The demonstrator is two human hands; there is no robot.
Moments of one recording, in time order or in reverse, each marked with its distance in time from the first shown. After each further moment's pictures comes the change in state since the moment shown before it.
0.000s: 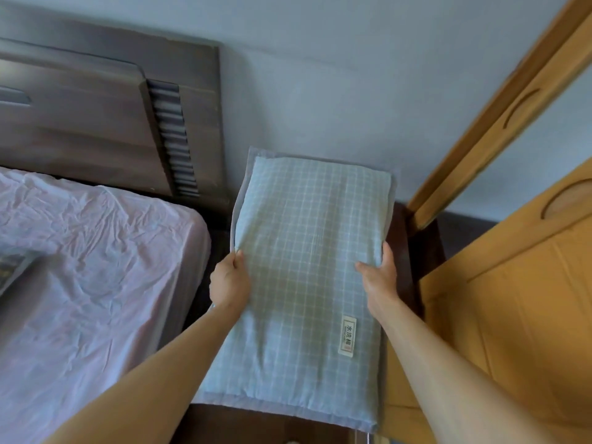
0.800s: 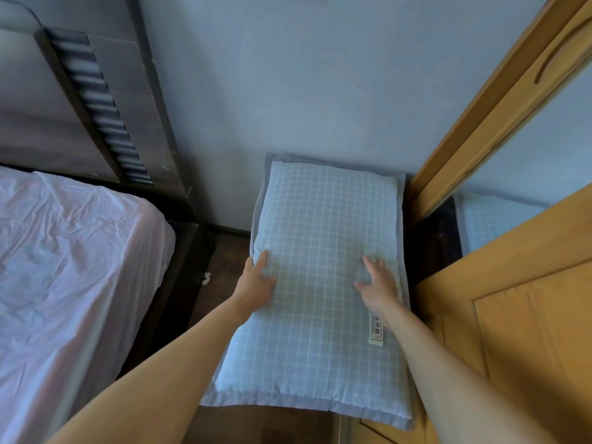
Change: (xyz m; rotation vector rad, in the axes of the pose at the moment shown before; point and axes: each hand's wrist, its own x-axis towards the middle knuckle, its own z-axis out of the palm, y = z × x) left_hand 0.035 -0.002 0.176 0.179 -0.601 0.012; right_hand 0.169 0.075 -0.070 -0.889 -0.231 -0.139
